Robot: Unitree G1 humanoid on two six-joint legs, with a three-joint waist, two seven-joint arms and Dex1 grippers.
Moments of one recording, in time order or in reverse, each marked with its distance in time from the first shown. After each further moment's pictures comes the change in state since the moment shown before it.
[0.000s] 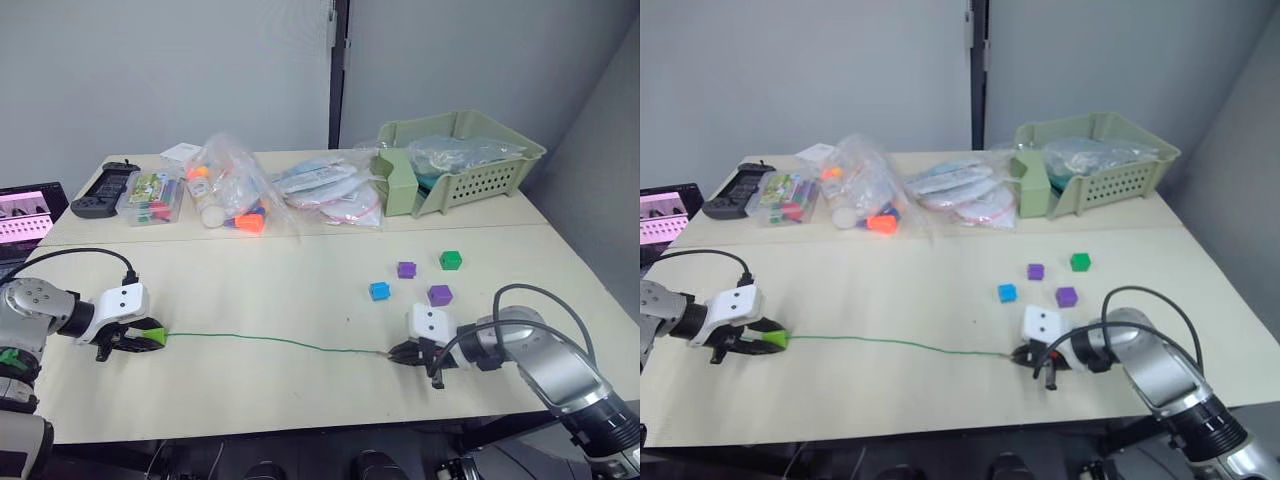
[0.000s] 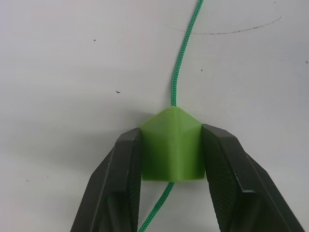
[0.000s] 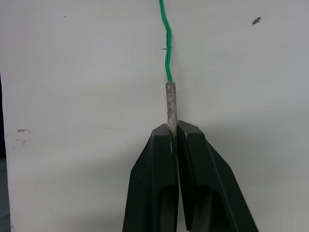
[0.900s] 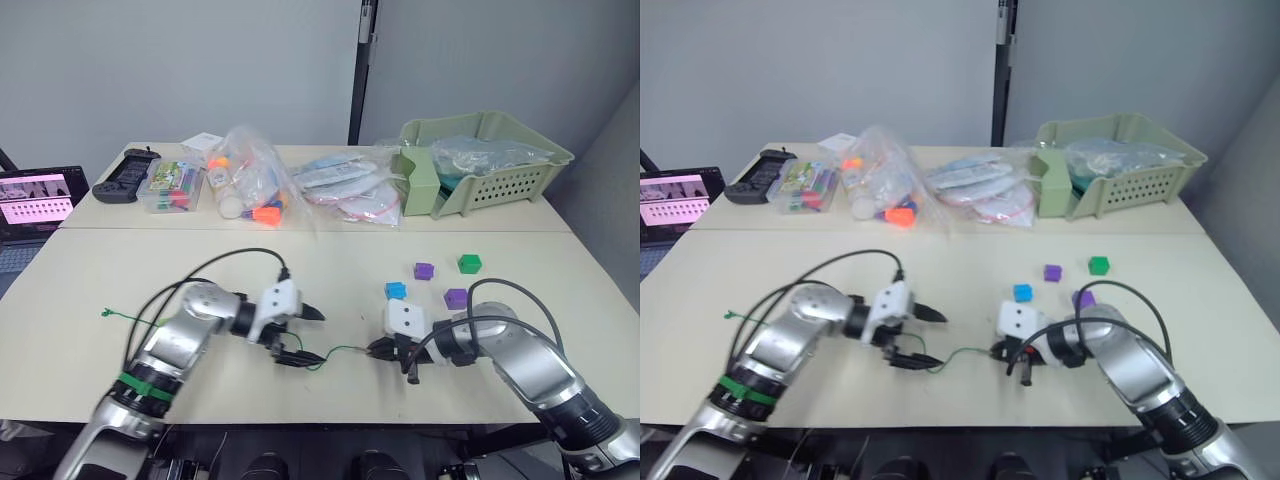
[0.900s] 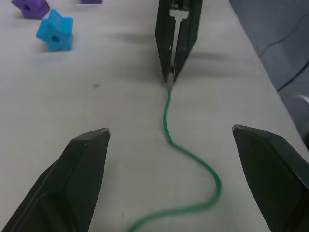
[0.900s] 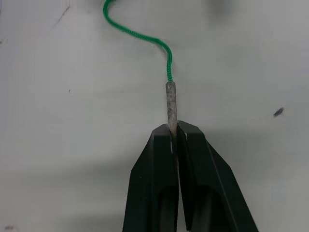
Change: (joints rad) left arm 0.127 -0.511 -0.139 -0.944 -0.135 0.631 0.248; right arm -0.074 0.089 0.067 -0.062 -0.021 0.112 -0.062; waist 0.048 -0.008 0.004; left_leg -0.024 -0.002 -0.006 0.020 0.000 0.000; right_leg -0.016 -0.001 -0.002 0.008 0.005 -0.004
